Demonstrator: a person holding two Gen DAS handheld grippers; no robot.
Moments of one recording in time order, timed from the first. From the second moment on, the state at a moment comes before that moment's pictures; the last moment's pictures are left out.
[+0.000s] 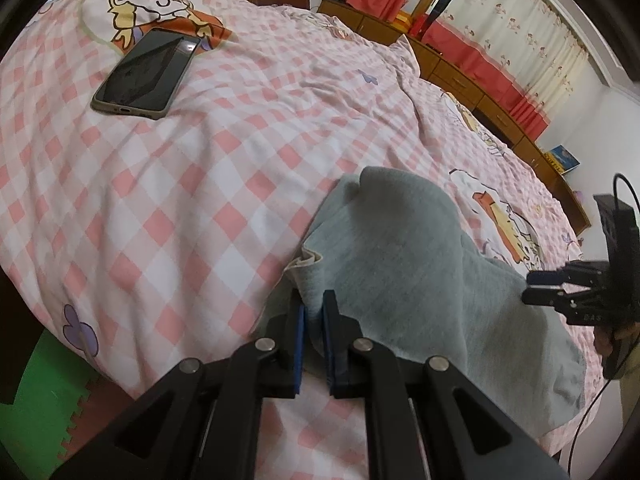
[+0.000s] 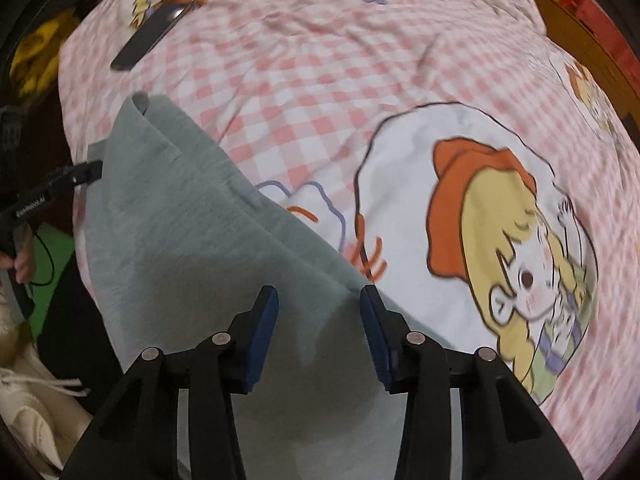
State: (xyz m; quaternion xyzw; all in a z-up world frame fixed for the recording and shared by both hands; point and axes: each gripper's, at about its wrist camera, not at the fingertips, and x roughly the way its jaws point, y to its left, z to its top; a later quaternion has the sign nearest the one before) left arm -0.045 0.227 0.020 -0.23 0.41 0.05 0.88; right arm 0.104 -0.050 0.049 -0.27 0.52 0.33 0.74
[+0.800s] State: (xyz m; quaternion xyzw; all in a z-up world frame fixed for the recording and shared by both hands) left arm -0.050 0.225 0.033 -0.22 0.40 0.05 0.89; right arm 0.089 -0.038 0.043 -0.32 0.51 0.35 0.72
